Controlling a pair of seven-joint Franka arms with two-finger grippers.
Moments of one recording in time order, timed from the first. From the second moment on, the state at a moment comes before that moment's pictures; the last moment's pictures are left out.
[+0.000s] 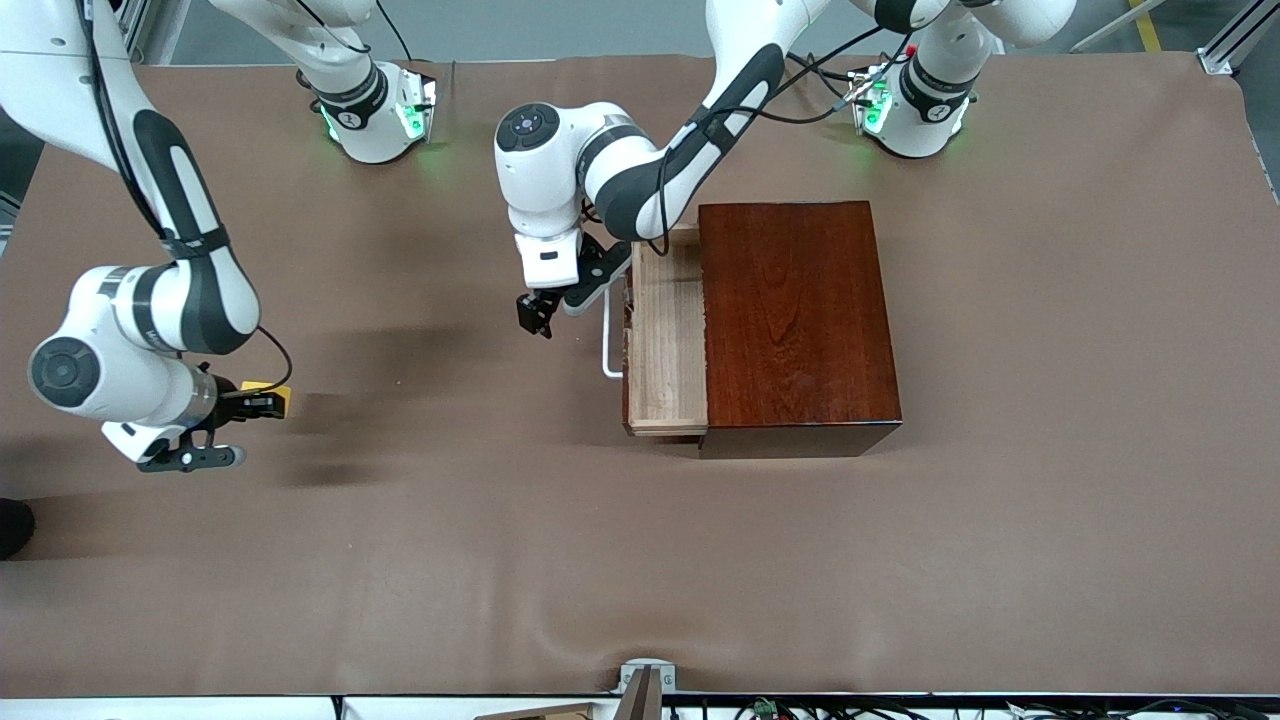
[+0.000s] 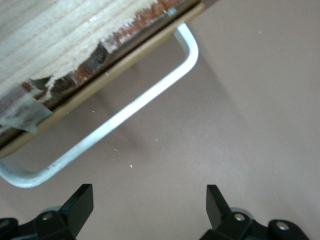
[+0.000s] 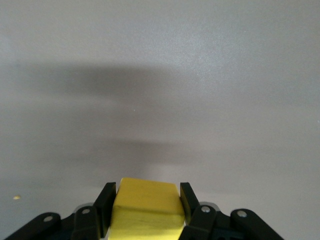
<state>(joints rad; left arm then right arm) -1.05 0.82 0.07 -1.19 0.12 2.11 -1.99 -0.14 0.46 0.05 -1.89 -0.13 2.23 -0.11</state>
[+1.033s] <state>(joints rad) -1.01 0.82 0.08 -1.17 0.12 1.95 -2.02 -0.17 0.45 0.05 -2.13 -0.15 2.56 -0.11</state>
